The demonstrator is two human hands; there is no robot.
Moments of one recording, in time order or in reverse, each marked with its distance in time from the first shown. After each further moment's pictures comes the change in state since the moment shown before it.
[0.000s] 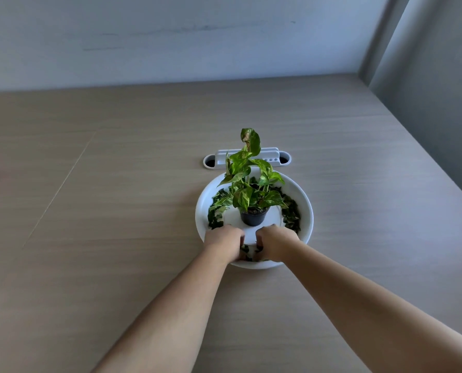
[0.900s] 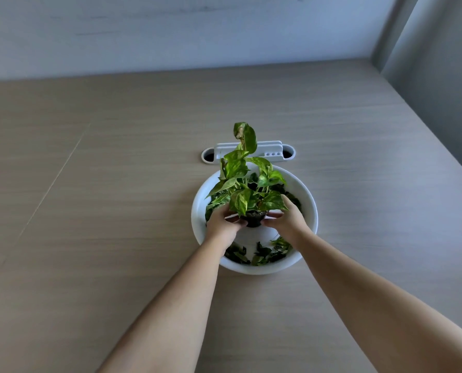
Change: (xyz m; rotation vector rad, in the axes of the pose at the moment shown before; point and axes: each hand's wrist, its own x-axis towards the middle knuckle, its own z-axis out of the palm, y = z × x) left_hand 0.041 -0.003 0.011 -1.214 0.316 -0.203; right_hand 0.036 0.038 -0.002 1.246 0.313 0.082
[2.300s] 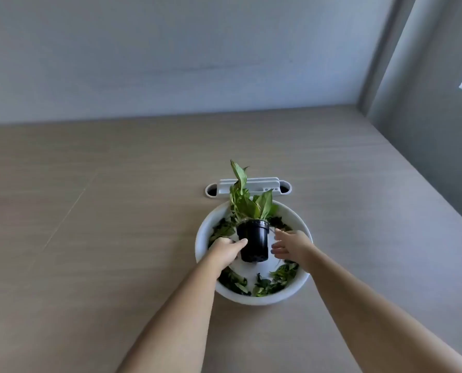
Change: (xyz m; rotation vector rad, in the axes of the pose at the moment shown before) left_hand -0.002 0.026 -0.019 0.169 -0.246 -0.275; right_hand 0.001 -0.025 -0.019 0.151 -0.019 0.281
